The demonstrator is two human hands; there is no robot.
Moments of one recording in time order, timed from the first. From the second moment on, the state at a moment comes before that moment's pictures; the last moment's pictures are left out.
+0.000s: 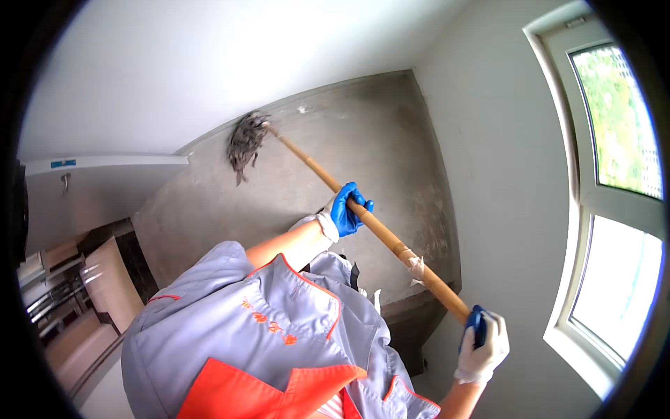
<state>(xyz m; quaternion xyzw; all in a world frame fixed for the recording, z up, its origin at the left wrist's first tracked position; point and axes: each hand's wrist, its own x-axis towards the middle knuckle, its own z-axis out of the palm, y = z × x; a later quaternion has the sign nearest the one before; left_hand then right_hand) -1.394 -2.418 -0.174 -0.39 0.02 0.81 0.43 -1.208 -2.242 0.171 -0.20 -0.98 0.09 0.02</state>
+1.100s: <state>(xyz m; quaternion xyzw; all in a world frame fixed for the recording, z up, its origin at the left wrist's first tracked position) -1.296 -2.316 -0.147 0.60 0.72 0.13 0.32 -1.066 -2.398 0.186 -0.38 -0.79 0.20 0.43</state>
